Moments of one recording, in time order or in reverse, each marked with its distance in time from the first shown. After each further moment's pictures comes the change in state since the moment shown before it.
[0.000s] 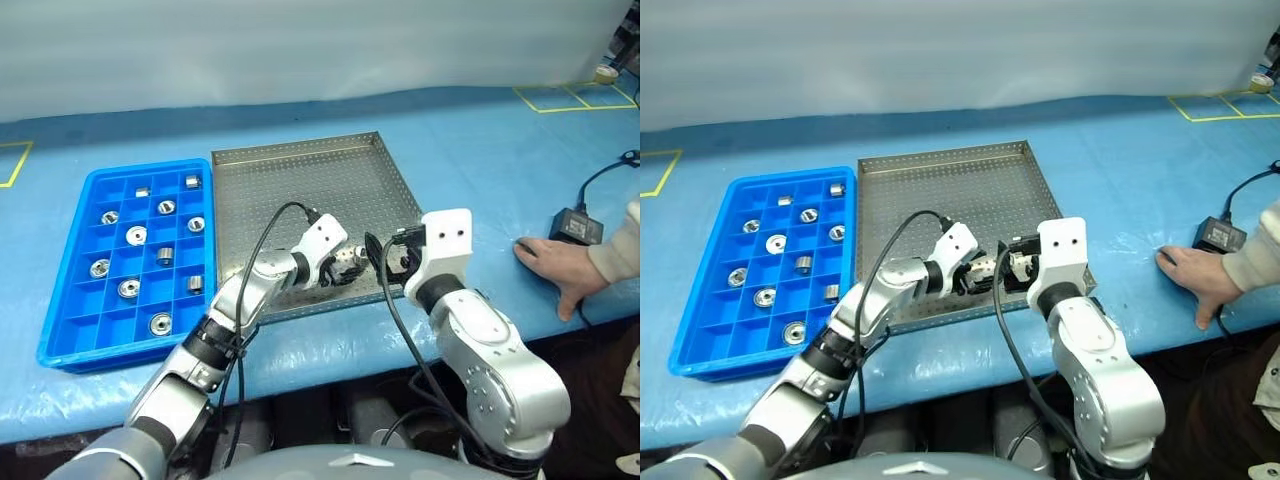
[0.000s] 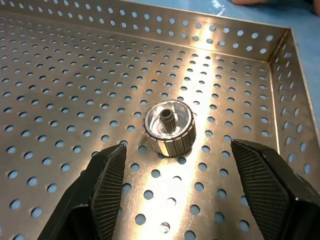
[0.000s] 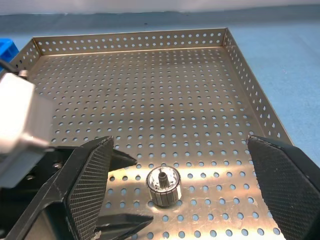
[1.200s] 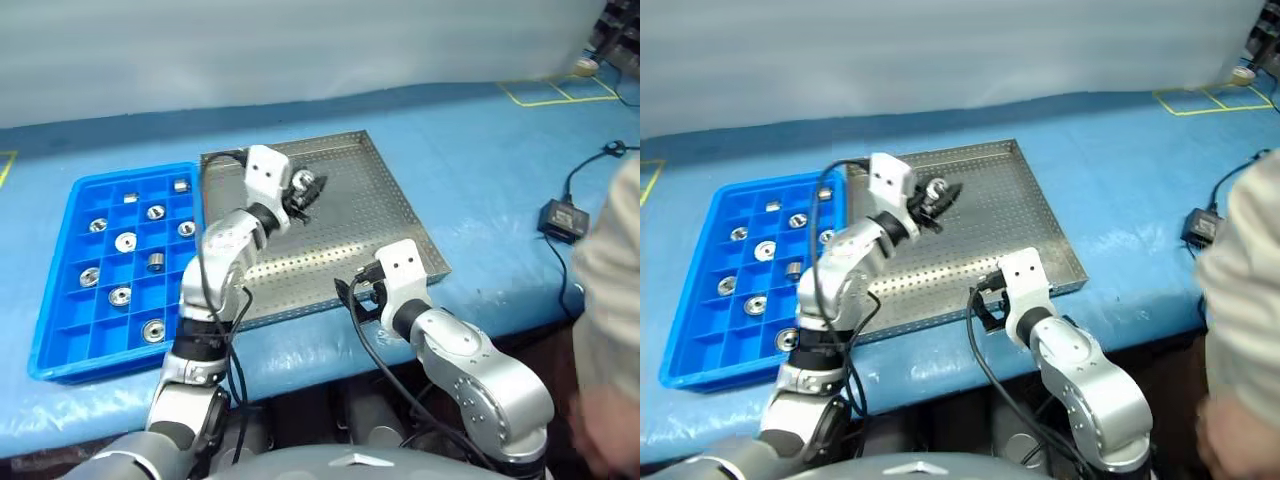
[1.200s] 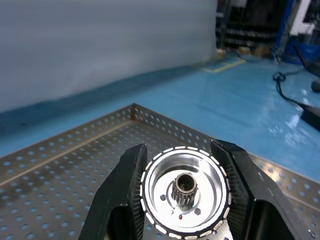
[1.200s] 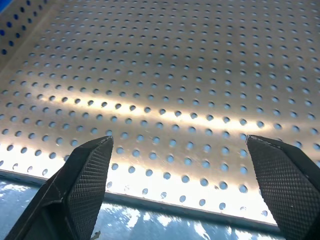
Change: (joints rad) left arm 0.121 -0.104 0.472 -0.476 -0.070 0.064 0.276; right arm -0.011 -0.103 0.133 0.137 0.072 0.059 0.085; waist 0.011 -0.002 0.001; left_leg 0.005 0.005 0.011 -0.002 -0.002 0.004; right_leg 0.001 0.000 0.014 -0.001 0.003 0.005
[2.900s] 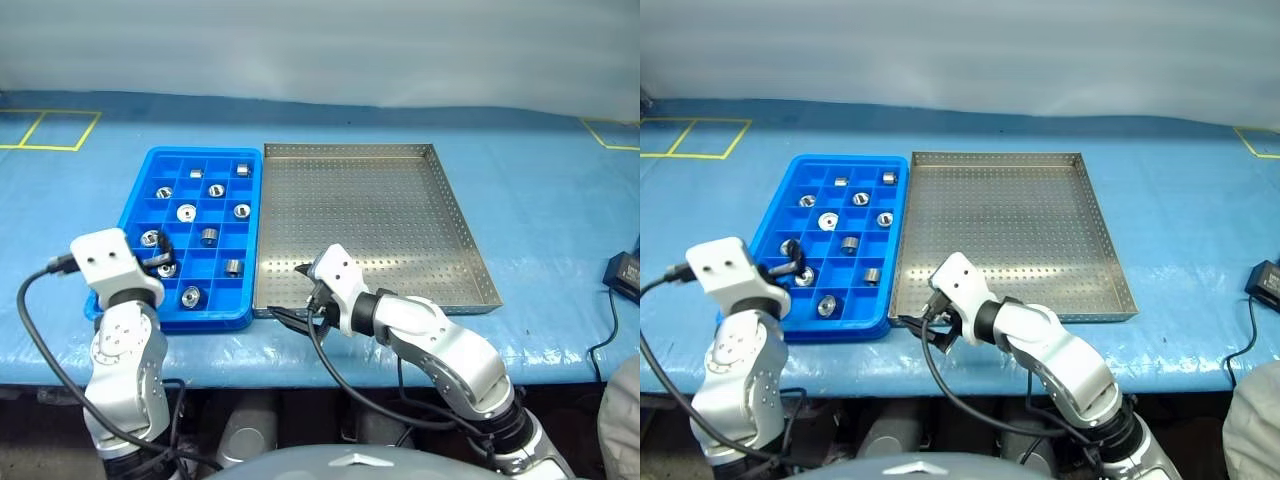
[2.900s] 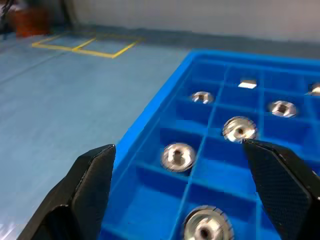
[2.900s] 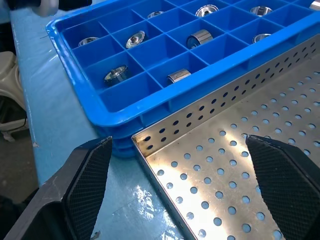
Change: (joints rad) left arm 0.430 0.006 0.237 -0.393 0.050 0.049 0.324; right arm -0.113 -0.156 0.236 0.201 0.102 -0.374 0.309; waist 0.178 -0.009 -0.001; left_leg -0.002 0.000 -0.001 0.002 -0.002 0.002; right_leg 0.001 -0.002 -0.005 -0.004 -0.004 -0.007
